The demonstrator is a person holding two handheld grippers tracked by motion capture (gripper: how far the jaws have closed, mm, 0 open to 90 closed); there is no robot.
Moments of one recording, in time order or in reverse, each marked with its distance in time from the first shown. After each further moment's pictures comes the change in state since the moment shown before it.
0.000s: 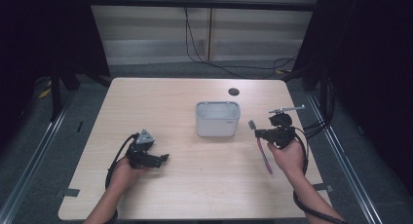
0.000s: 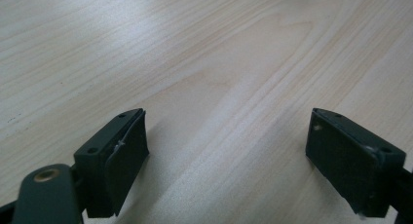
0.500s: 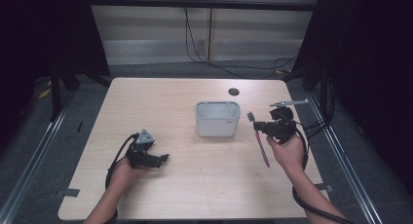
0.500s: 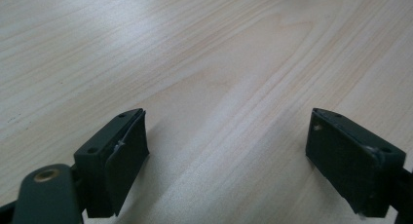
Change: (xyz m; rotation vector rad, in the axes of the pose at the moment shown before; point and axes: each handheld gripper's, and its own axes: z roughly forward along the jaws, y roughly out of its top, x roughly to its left) left arm 0.000 0.000 0.000 0.000 0.000 0.000; right arm 0.013 0.017 -0.016 -0.083 0.009 -0.034
